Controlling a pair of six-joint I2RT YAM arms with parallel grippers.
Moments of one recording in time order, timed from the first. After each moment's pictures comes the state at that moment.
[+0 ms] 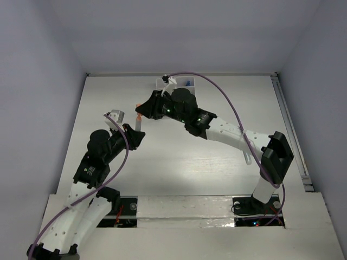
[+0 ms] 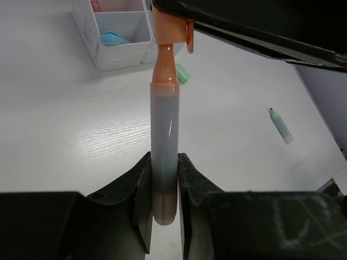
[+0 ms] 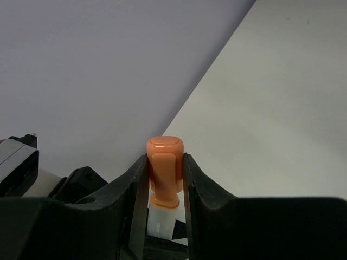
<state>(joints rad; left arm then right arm) -0.34 0.56 0.61 -0.29 0.23 -0.41 0.93 1.74 1.49 0.17 -0.10 0.73</state>
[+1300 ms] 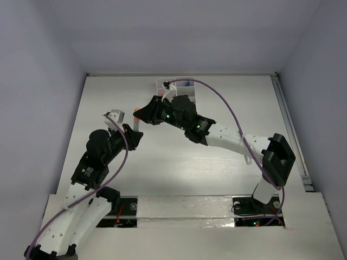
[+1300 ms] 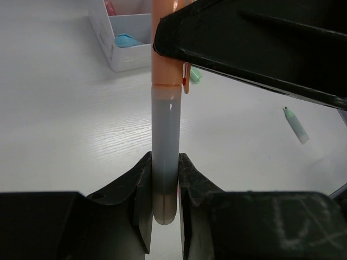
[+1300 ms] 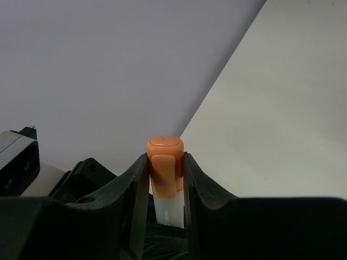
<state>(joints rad) -0.36 0.57 0.66 -0.36 0.15 -0.37 0.98 1.71 1.41 0.25 -0.08 0.84</state>
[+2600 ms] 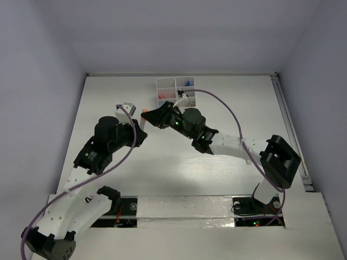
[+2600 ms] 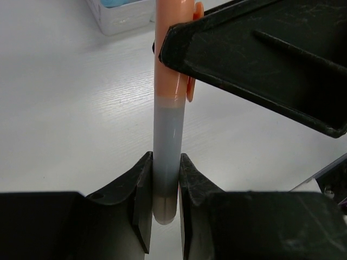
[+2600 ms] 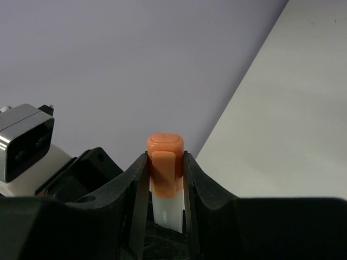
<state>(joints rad) -0.40 0.76 0.84 -0.53 0.16 -0.30 0.97 1.67 1.12 0.63 -0.03 0.96</state>
